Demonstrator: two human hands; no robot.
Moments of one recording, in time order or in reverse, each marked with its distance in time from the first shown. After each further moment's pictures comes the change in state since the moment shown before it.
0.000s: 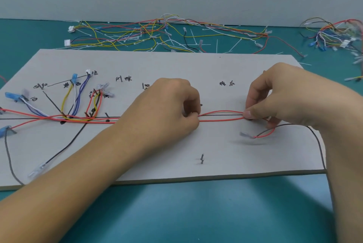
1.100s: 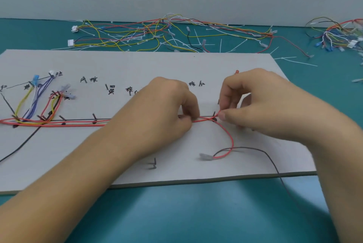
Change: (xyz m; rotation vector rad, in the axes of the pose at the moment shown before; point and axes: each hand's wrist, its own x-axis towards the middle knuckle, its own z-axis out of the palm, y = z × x) left_hand -0.005 -0.005 -0.014 0.072 -0.038 0.017; right_hand -0.003 -0.020 0.025 0.062 0.000 -0.335
